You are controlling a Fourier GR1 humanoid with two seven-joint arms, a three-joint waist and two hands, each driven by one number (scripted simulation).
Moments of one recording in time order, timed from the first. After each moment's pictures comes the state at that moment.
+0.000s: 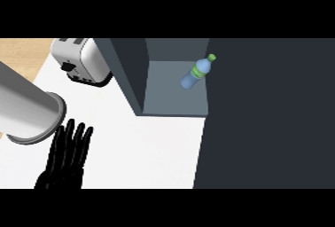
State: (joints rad) left arm 0.21 0.47 -0.54 -1.96 0.61 0.42 -0.51; right arm 0.64 -0.14 0.57 -2.48 0.02 0.55 0.16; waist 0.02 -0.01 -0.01
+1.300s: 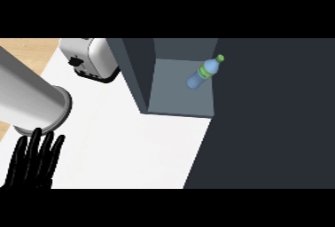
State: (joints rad) left arm 0.35 0.60 -0.40 -2.01 0.71 0.24 -0.57; right arm 0.13 -0.17 0.74 -2.45 0.10 0.49 0.44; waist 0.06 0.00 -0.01
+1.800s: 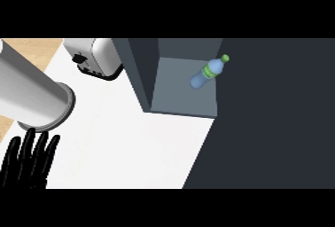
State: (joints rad) left arm 0.36 0.62 -0.37 -2.02 0.73 0.20 -0.57; right arm 0.11 -0.18 0.73 -2.44 0.06 0.49 0.45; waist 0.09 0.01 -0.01
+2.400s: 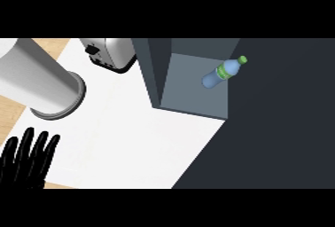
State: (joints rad) left arm 0.35 0.65 -0.37 -2.04 0.74 0.14 -0.57; right arm 0.14 -0.14 0.72 -2.34 -0.28 0.54 0.50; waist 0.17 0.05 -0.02
